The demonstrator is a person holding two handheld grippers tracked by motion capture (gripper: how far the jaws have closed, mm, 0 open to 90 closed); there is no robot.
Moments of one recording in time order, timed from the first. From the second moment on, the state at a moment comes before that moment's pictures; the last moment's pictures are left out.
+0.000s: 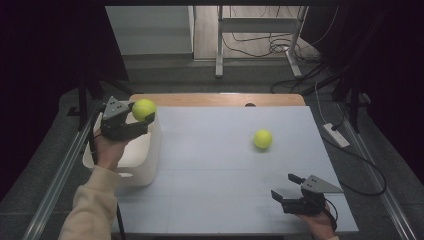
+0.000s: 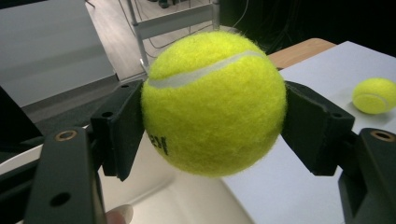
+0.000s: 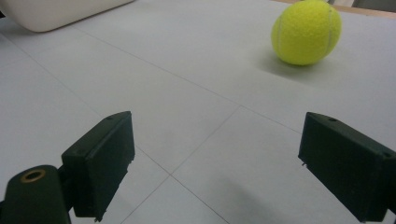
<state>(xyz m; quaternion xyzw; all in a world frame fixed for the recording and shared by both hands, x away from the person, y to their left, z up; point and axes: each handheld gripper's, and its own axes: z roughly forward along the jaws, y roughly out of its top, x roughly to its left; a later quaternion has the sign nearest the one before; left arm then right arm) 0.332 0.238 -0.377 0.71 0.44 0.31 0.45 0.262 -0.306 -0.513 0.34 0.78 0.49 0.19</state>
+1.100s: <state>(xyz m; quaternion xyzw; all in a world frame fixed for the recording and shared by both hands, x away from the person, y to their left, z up) 0.345 0.278 -0.382 0.70 0.49 0.32 0.40 0.263 -0.306 -0.513 0.34 0.78 0.49 0.19</state>
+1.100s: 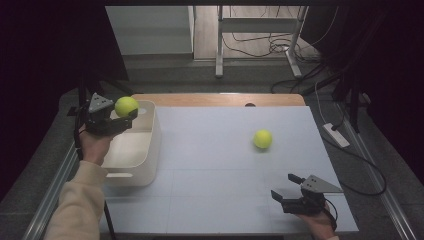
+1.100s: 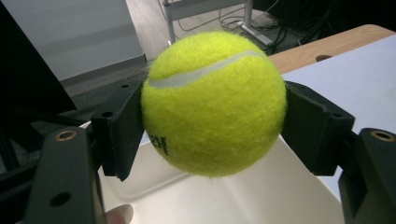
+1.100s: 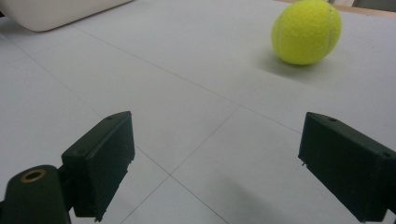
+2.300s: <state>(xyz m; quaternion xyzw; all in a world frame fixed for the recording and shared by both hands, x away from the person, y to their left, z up) 0.381 0.302 -0.409 0.71 0.56 0.29 0.31 0.263 -0.307 -0.514 0.34 0.78 0.48 0.20</state>
